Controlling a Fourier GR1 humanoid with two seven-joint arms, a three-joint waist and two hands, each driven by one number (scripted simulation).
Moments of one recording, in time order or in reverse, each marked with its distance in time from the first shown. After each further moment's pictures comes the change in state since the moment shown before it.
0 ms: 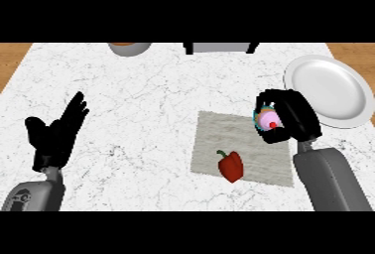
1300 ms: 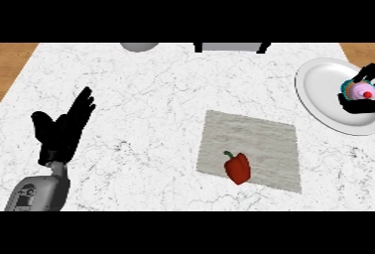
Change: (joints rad) left arm -0.036 -0.022 -0.006 -0.007 -0.018 -0.035 0.018; right arm -0.266 -0.335 -0.460 0.660 -0.193 -0.175 -0.166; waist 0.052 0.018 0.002
